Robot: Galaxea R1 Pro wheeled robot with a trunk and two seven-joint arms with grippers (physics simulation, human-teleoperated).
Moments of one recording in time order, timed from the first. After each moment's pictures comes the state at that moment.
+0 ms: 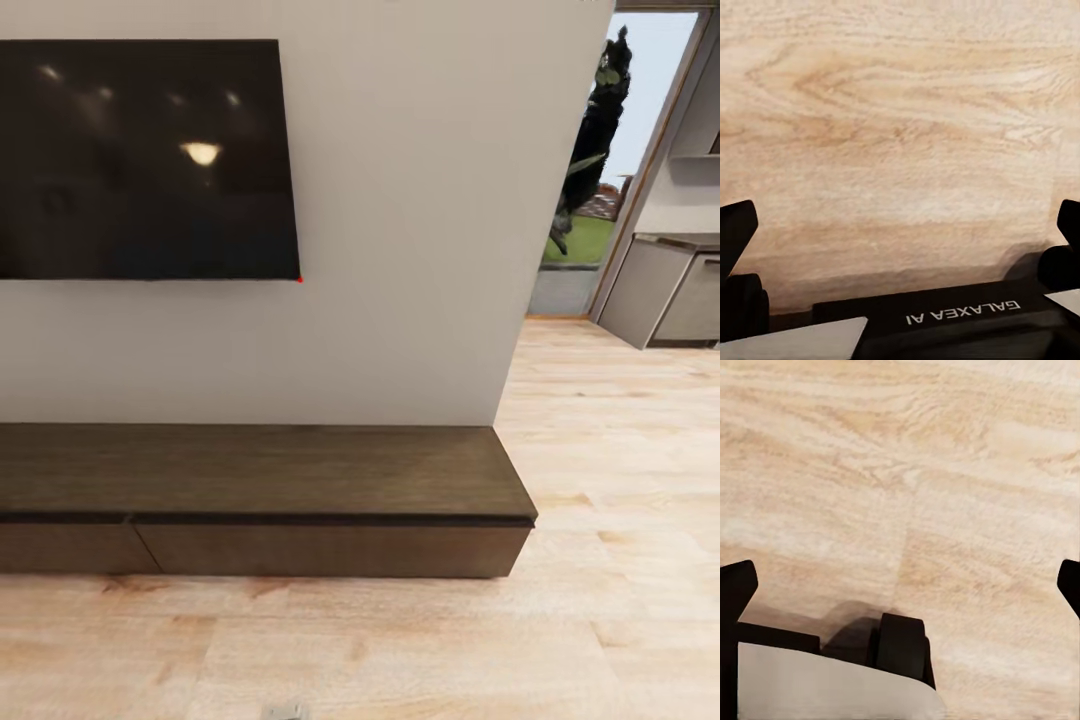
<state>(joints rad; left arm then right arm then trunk) -0.48 -0.12 -0.88 0.01 0.98 0.08 -0.11 -0.41 -0.01 0.07 0.01 0.13 -0.02 0.06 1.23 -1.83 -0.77</state>
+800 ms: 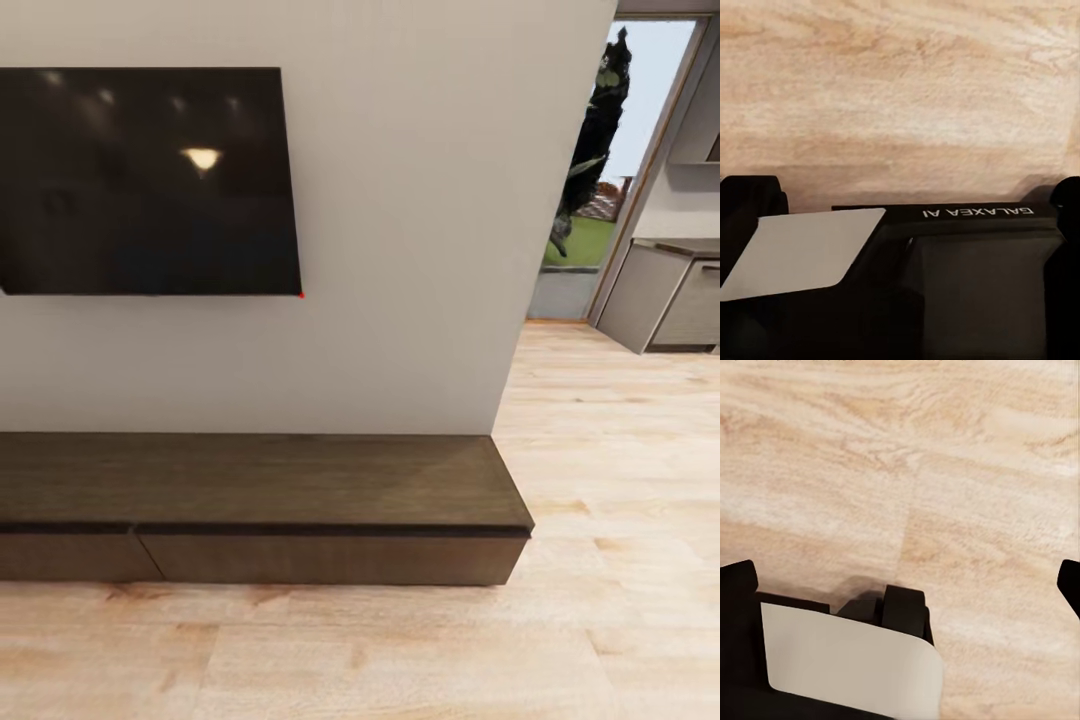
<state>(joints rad) -0.37 -0.12 -0.88 0.05 0.98 0.06 -0.11 -0.39 -0.01 0.07 0.01 0.13 -0.02 0.06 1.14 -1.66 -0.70</state>
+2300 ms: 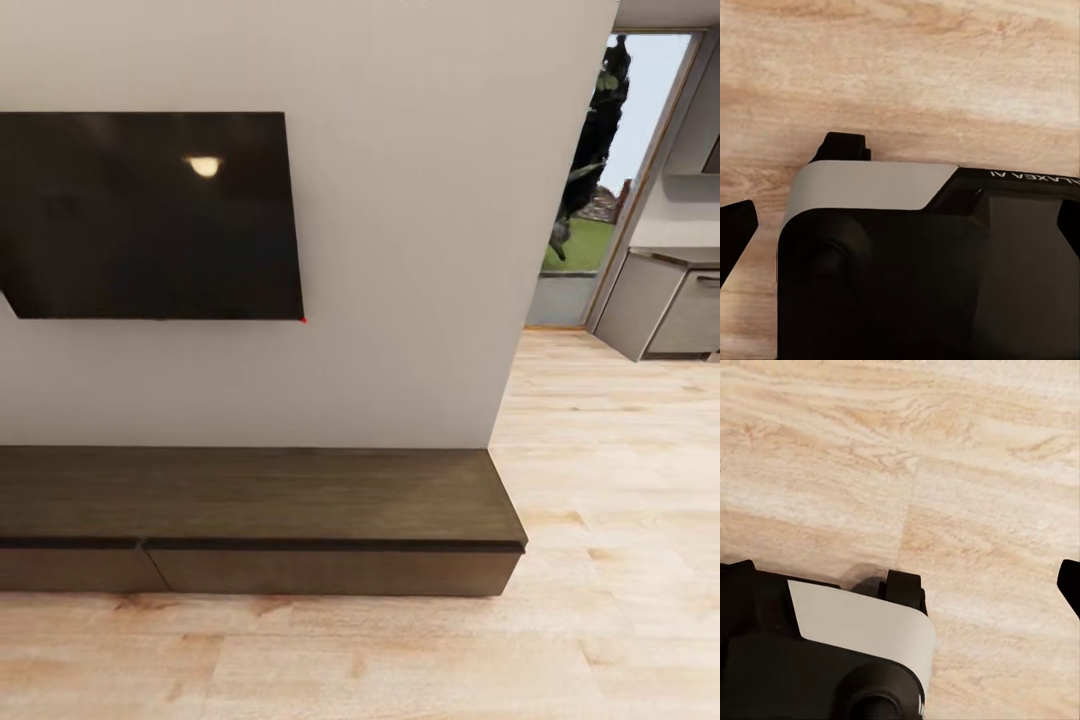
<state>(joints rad) -0.34 -0.11 -0.88 0.05 0.99 0.06 0.08 -0.39 -0.01 0.07 0.01 0.13 -0.02 0.06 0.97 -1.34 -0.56</state>
